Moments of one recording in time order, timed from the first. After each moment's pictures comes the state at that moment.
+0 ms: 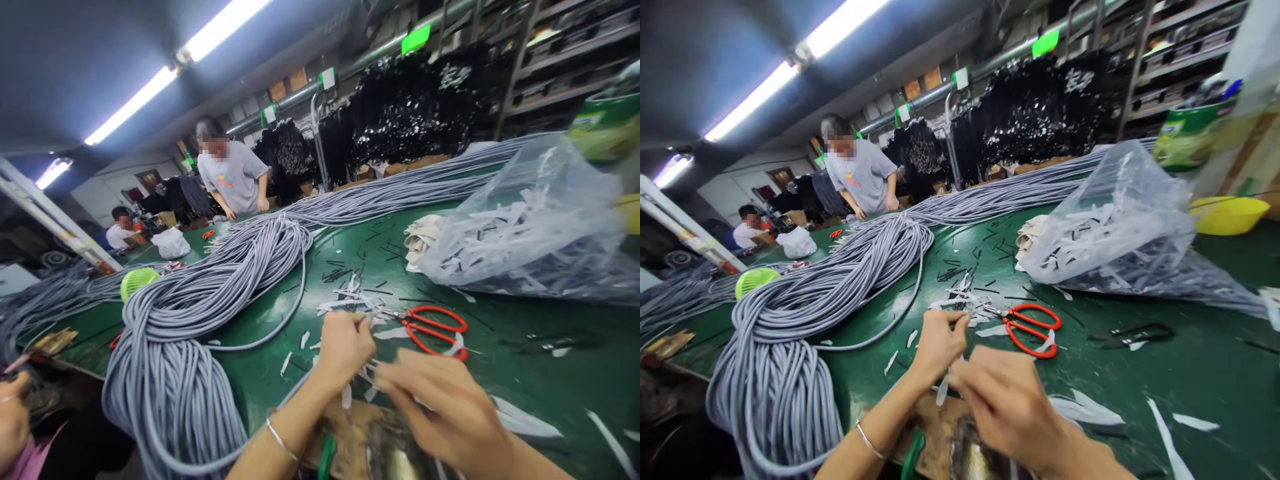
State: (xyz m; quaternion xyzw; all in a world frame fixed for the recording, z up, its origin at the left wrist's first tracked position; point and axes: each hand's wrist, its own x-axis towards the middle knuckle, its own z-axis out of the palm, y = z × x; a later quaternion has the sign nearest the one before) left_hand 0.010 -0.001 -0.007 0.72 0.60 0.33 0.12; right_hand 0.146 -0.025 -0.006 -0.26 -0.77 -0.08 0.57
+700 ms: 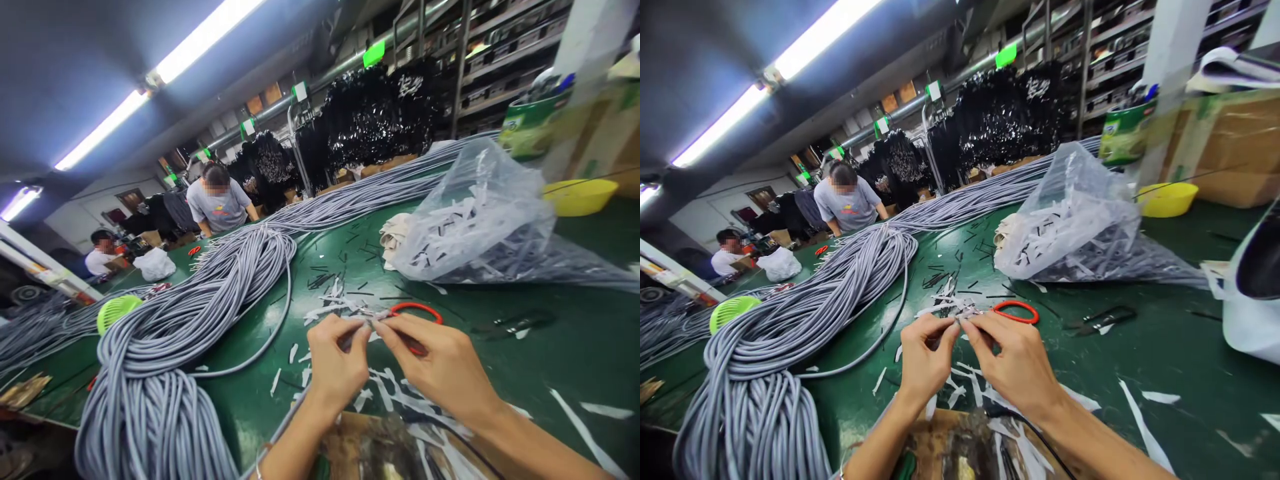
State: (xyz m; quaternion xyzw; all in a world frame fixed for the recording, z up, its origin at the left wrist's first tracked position) left_hand 0.017 -0.010 0.006 0.66 0.54 0.48 0.22; right_hand 0.151 -0.013 -0.005 -0.33 -0.73 -0.05 0.59
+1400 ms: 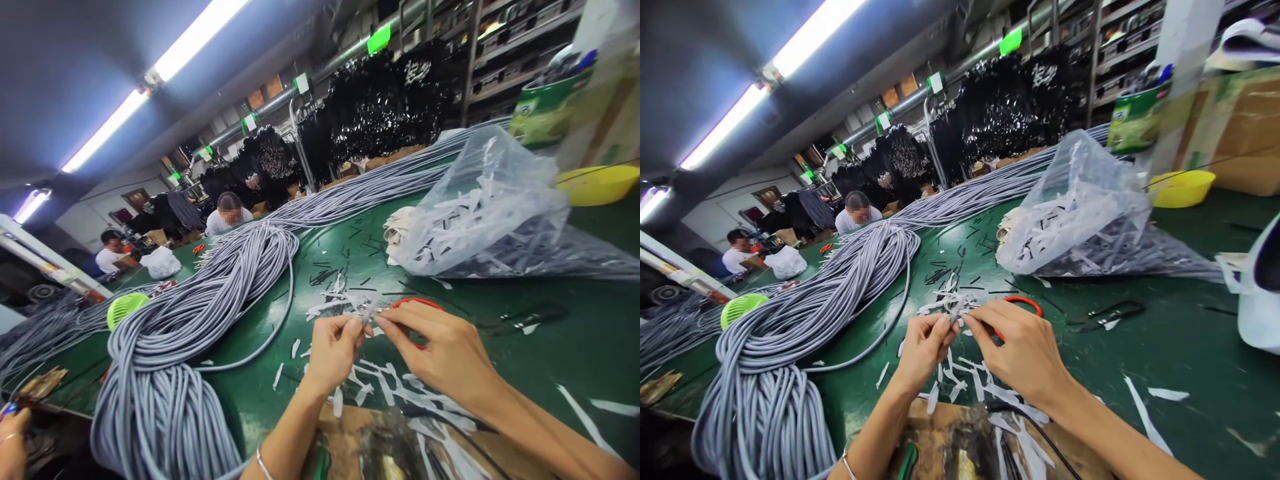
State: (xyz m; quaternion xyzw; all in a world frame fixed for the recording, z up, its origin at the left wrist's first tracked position) left_hand 0.012 -0.008 0.016 0.57 0.46 0.45 0.52; right_hand 0.161 0.001 -0.004 -0.37 -0.73 -0.11 0.56
